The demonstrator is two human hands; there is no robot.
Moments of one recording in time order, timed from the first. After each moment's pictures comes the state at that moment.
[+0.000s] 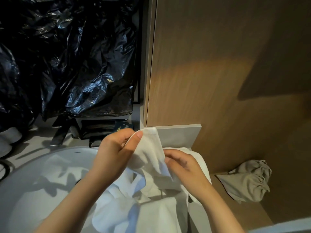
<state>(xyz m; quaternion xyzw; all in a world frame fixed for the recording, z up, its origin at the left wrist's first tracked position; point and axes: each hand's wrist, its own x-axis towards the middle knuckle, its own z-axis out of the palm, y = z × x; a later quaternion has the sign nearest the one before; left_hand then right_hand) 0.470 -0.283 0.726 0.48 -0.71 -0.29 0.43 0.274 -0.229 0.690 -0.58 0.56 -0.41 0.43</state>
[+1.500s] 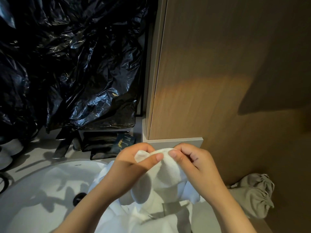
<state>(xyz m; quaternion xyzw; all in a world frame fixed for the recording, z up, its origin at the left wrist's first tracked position) 0.464 -0.282 0.739 0.40 -0.67 -0.49 0.39 0.278 -0.242 0.746 -0.66 0.53 -0.45 0.28</state>
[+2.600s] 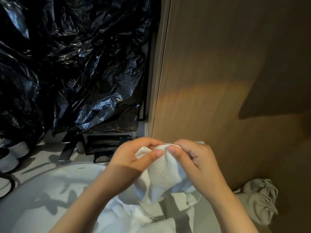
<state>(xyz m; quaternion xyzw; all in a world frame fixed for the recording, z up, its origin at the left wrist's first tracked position) 0.473 -0.283 0.763 0.36 -0.74 -0.40 0.40 0.287 -0.241 0.770 -0.71 0.50 -0.44 0.20</state>
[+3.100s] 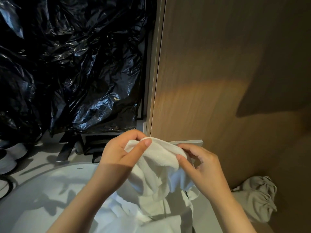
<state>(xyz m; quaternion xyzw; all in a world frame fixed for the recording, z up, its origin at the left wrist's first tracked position) 0.477 -0.280 0.767 0.41 -0.68 -0.37 0.48 0.256 -0.239 0.732 -0.66 0.60 -0.42 0.16</state>
